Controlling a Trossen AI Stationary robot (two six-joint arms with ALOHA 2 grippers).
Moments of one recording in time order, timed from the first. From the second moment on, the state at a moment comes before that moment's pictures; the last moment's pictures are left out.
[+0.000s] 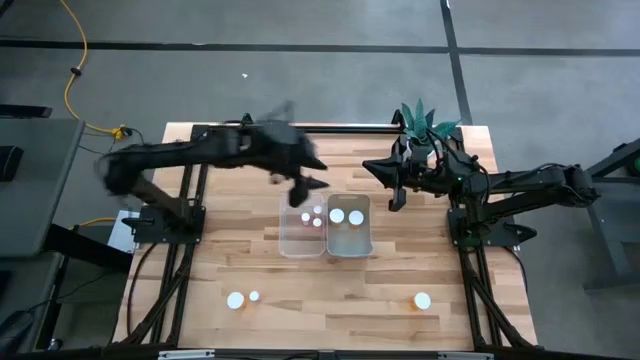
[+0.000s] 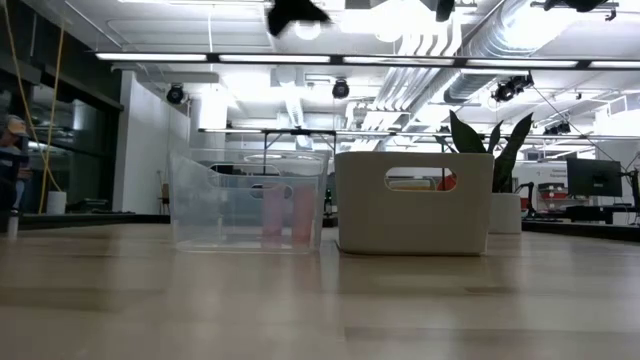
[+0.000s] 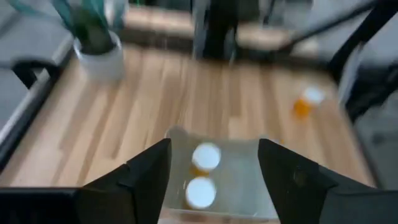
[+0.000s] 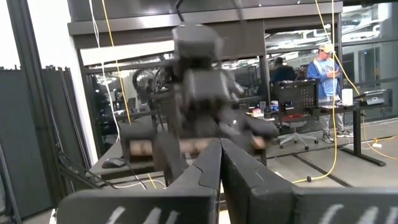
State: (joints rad) left arm 0.27 1.51 1.48 -0.56 0.14 -0.05; right arm -0.05 1.01 0.69 0.59 0.08 0.09
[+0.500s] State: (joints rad) left arm 0.12 0.76 0.57 0.17 -0.06 -0.23; right arm -0.05 1.01 0.69 0.58 0.08 0.09
